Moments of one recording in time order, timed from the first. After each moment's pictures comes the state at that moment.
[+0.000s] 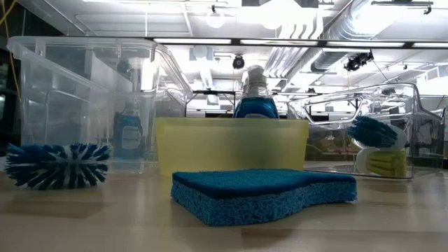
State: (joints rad) left arm 0.01 1.32 1.01 0.74 0.33 -0.43; right arm -0.01 1.45 1.21 0.62 -0.38 0.22
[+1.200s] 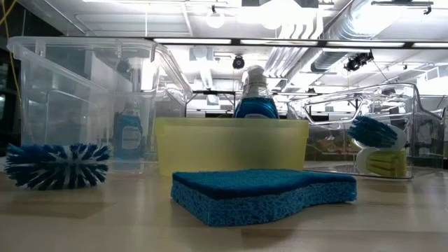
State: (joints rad) left arm 0.01 1.31 1.01 0.67 0.17 -0.28; right arm -0.02 1.33 1.21 0.44 -0.10 0.06
